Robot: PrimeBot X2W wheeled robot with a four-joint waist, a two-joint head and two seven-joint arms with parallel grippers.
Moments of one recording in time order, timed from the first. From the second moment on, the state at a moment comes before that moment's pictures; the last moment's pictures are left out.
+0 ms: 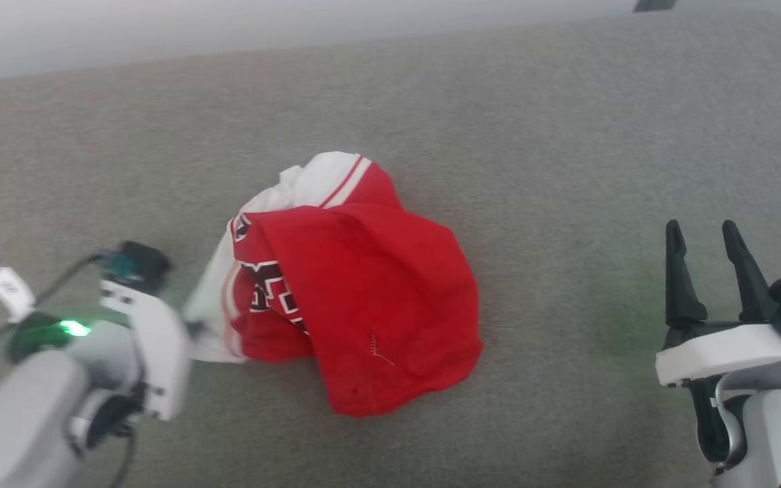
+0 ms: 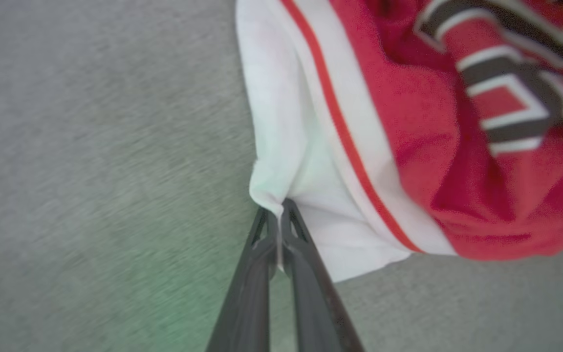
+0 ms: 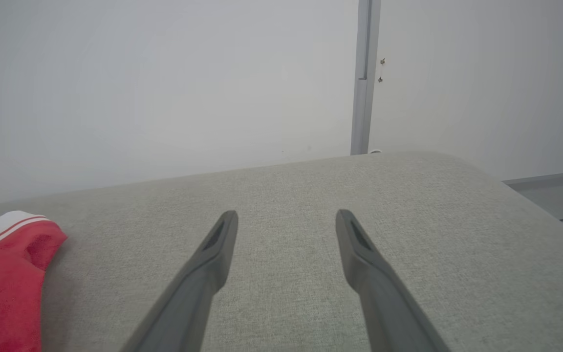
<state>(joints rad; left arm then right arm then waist) -0.47 0.65 -0.56 0.28 -0.75 -0.01 0.55 -0.23 -0.09 -0.11 0.23 0.22 0.13 -0.26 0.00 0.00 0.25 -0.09</state>
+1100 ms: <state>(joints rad) -0.53 0.70 -0.41 0.54 -0.80 0.01 0.34 -0.21 -0.10 -0.08 0.24 0.23 0.13 -0.25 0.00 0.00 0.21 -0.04</state>
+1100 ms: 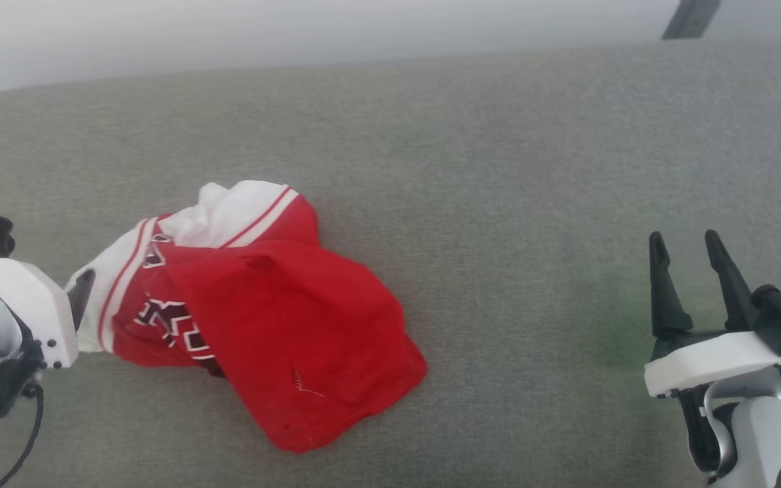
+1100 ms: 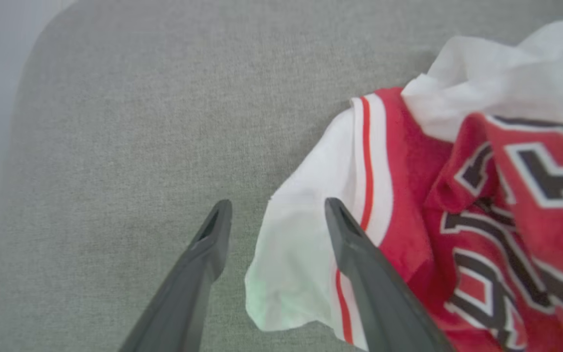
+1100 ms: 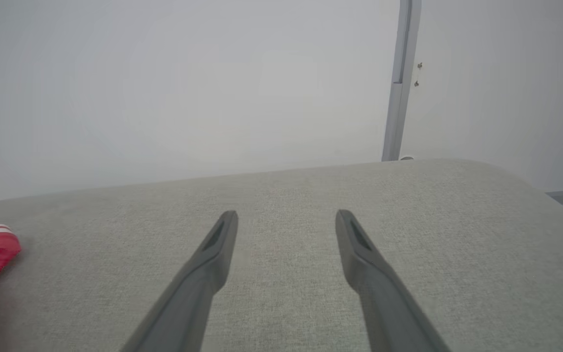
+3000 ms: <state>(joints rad) -0.23 0.20 0.13 0.30 -0.55 -0.12 -0.26 -0.45 -0.39 0.51 0.33 0.52 0.13 0.46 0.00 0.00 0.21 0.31</state>
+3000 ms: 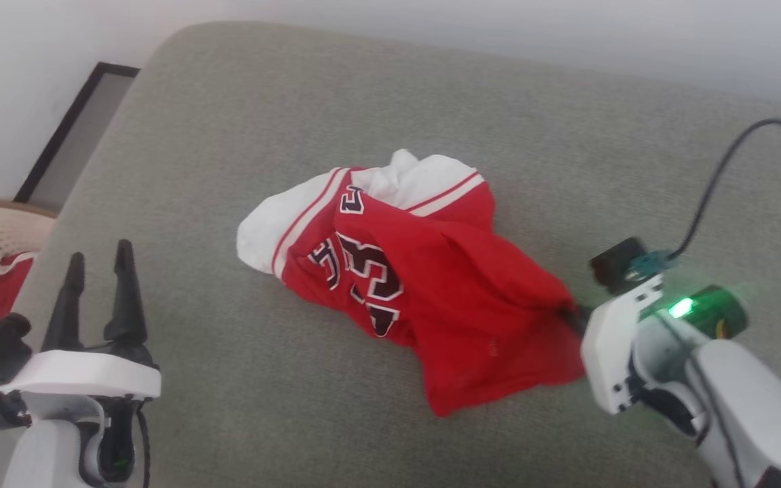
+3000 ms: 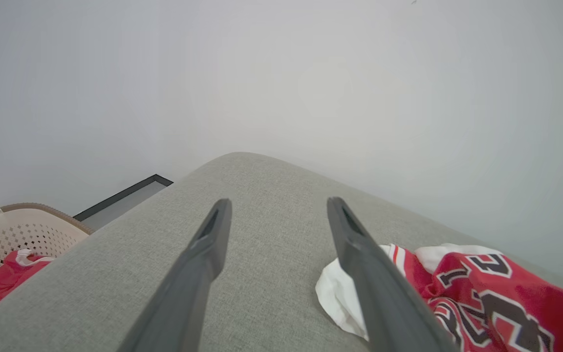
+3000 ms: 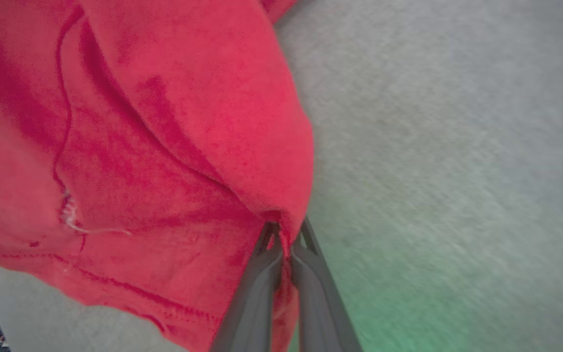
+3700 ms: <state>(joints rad) -0.18 0.20 0.20 0.23 -0.50 -0.13 -0.26 -0.07 -0.51 0.19 0.02 0.55 0.13 0.69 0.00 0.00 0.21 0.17</state>
